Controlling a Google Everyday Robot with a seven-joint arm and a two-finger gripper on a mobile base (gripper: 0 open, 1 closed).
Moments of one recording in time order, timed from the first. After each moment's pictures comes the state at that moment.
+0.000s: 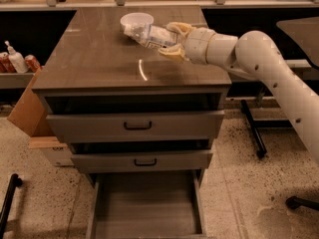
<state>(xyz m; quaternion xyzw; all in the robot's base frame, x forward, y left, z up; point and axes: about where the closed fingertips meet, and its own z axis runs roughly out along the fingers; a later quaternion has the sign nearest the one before) 0.740 -0.043 0.909 -0.54 0.52 0.07 0.66</state>
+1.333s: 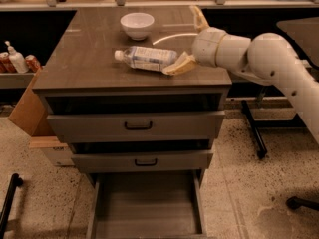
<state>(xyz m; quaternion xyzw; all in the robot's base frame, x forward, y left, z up) 0.709 -0.056 0.926 -0.53 0.51 0.05 0.67</state>
